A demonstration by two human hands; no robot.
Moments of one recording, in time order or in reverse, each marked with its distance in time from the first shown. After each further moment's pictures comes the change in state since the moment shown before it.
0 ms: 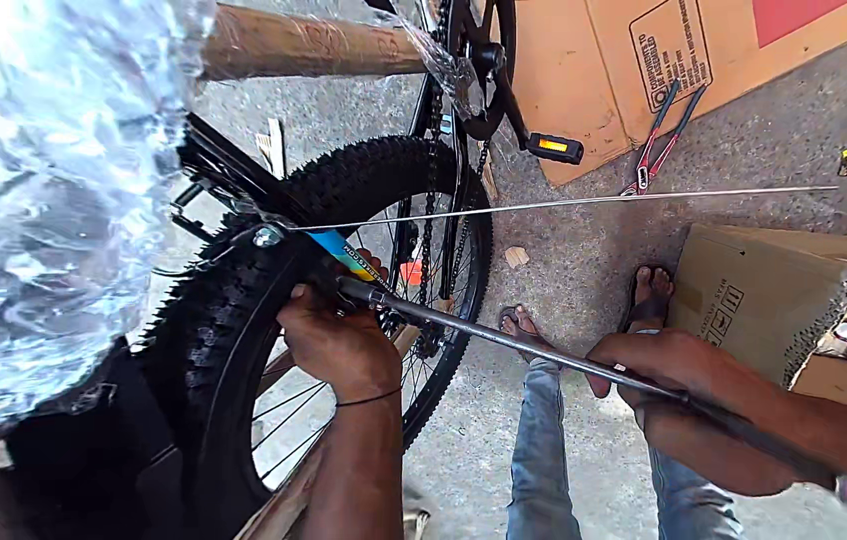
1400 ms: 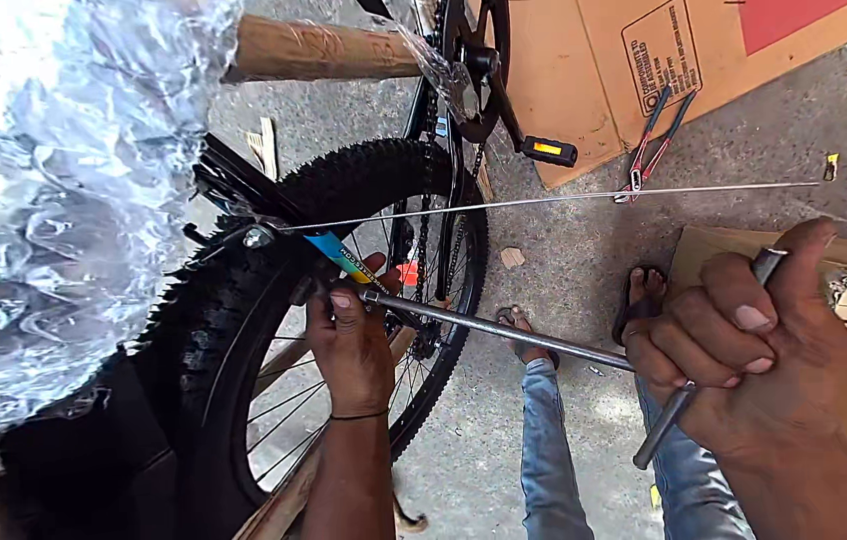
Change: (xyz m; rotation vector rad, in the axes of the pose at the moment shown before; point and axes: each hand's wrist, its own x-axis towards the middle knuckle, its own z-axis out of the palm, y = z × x) left_hand 0.001 -0.017 -0.034 0.060 -0.443 -0.002; right_hand 0.017 -0.016 0.016 1.328 0.503 -0.336
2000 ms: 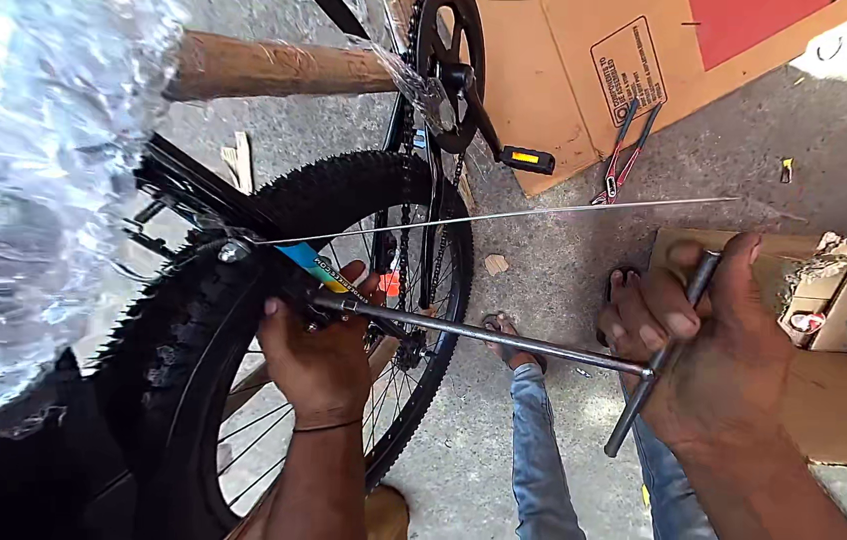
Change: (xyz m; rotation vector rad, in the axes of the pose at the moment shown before) left_hand 0.008 0.015 0.004 -0.102 0.102 -0.167; right_hand -0.005 0.011 0.007 -0.309 0.273 -0.232
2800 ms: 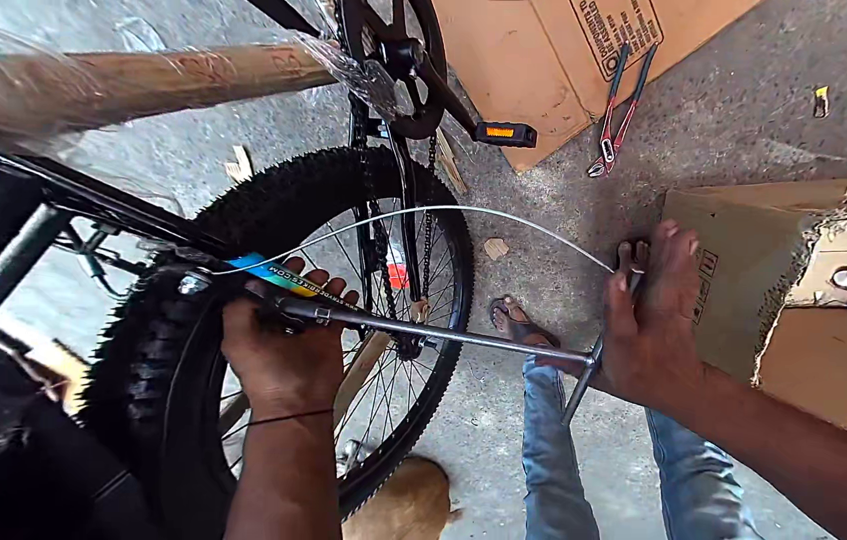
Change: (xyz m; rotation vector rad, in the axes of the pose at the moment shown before) left_hand 0.008 0.024 0.018 0.113 0.097 -0.161; right_hand 0.002 0.035 -0.105 -1.733 -0.308 -0.994
